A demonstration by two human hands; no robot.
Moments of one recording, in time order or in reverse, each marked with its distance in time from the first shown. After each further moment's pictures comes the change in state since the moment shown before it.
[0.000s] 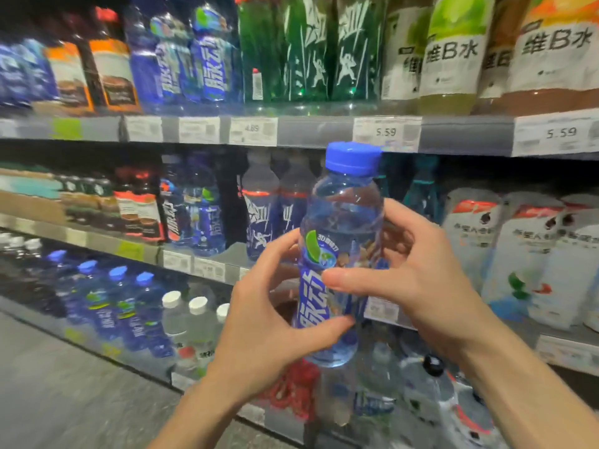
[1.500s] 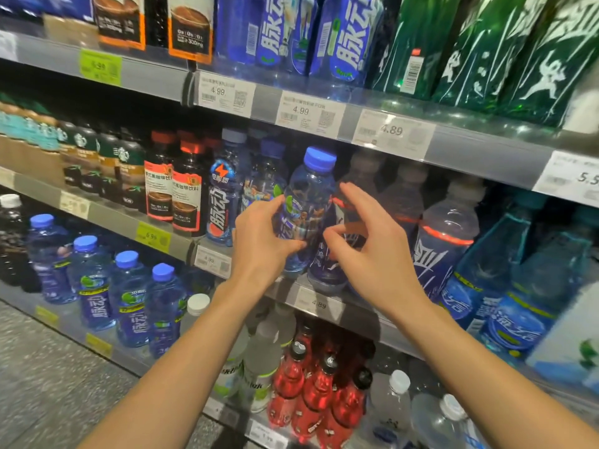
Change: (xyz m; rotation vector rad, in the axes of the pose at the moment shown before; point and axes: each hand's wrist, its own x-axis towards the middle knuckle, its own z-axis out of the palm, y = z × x) left_hand 0.133 -0.165 -0.142 0.442 0.271 -0.211; right_hand 0.137 0.087 0.151 -0.605 0.045 -0.099
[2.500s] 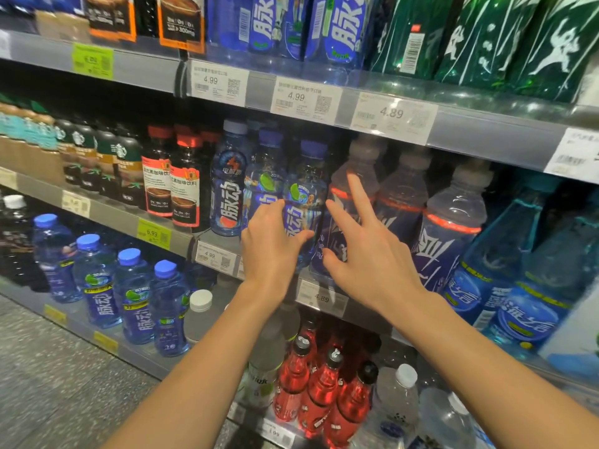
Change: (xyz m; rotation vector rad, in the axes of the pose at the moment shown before) left_hand -0.010 0.001 0.027 0.205 0.116 -0.048; right_hand -0.005 0.017 0.005 -0.649 -0.226 -0.008
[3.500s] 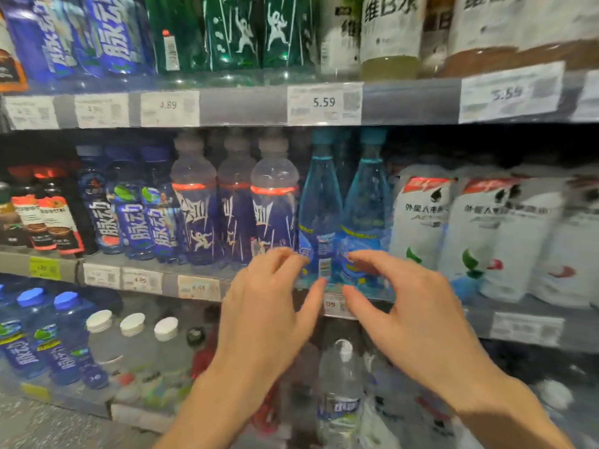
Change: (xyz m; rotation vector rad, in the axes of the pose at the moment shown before) left_hand -0.171 0.138 0.047 0.107 -0.157 0.547; right_hand -0.198 0.148 -0.072 0.371 0.228 0.275
